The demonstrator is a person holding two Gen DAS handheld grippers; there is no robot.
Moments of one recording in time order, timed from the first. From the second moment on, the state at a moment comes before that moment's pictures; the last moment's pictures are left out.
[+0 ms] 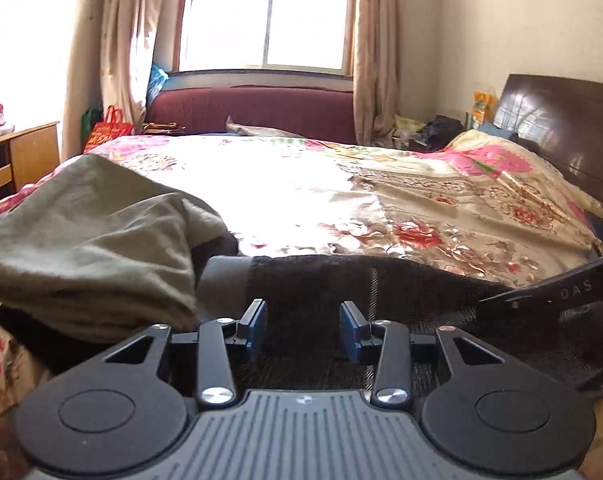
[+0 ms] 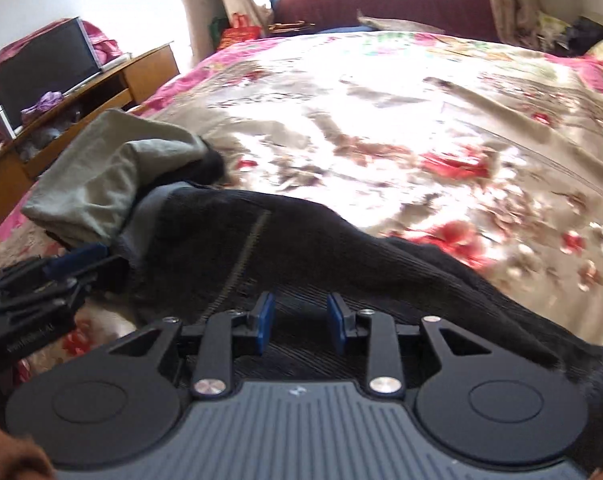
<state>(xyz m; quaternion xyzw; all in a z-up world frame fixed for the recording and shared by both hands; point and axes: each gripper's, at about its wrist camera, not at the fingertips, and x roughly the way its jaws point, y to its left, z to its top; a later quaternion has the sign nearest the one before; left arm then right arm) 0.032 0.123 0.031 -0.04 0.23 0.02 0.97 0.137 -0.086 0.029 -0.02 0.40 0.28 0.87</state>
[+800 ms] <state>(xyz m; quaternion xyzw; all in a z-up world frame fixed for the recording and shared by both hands) 0.073 -0.058 0.024 0.06 0.33 -0.19 0.92 0.216 -0.398 0.013 0.30 0.37 0.00 0.88</state>
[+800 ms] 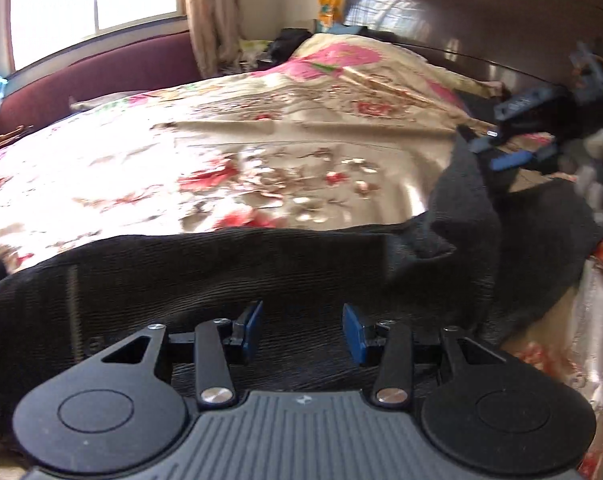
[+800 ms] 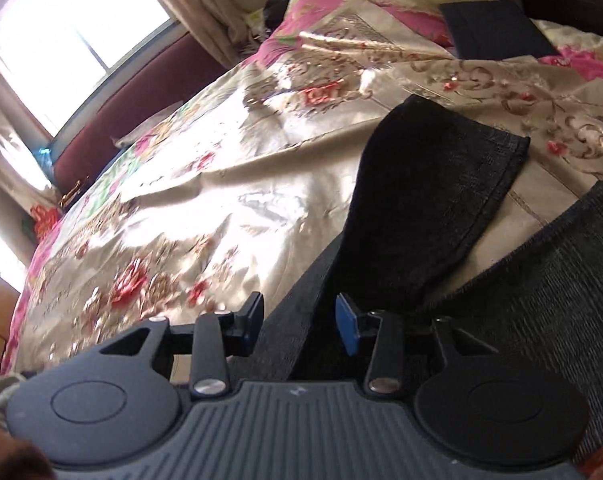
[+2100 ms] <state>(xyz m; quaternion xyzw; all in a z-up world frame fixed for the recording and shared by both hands) 0.047 -0.203 0.013 0.24 0.35 -0.29 0.86 0.067 -0.552 -0.014 0.56 0.17 0.04 0.81</state>
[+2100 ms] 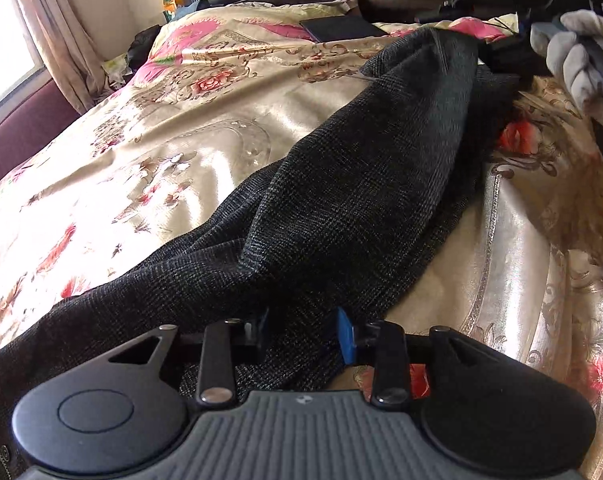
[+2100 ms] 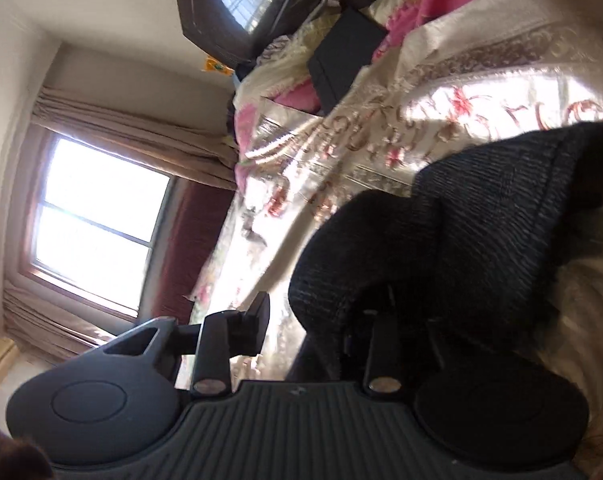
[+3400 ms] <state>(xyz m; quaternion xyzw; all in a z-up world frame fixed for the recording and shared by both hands) 0.048 -0.200 0.006 0.23 0.35 -0.28 0.86 0.038 -0.596 0.004 0.36 0.15 -0.21 0.89</state>
